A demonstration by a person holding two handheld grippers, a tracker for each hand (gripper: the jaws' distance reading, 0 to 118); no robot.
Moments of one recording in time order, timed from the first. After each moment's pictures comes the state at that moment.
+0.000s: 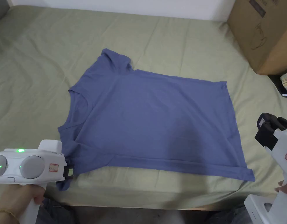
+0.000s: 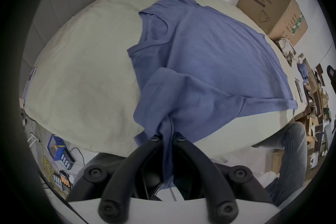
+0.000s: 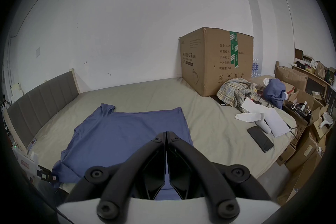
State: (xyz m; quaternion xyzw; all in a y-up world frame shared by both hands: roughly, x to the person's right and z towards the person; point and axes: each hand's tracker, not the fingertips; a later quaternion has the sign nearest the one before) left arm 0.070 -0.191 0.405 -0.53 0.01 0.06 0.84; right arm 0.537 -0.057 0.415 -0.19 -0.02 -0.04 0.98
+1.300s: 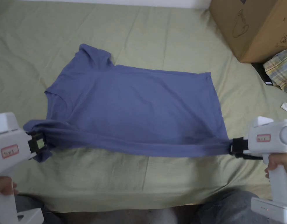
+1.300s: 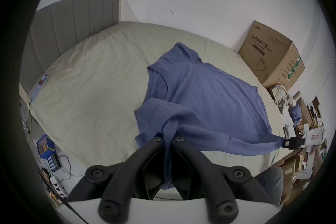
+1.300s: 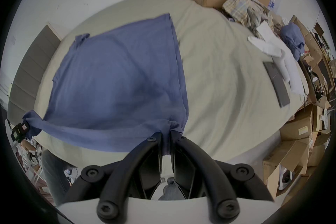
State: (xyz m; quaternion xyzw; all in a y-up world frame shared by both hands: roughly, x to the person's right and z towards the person) left arm 0.065 -0.101 0.377 -0.39 0.06 0.13 0.91; right arm 0.597 -0.124 0.308 -0.53 0.00 -0.06 0.84
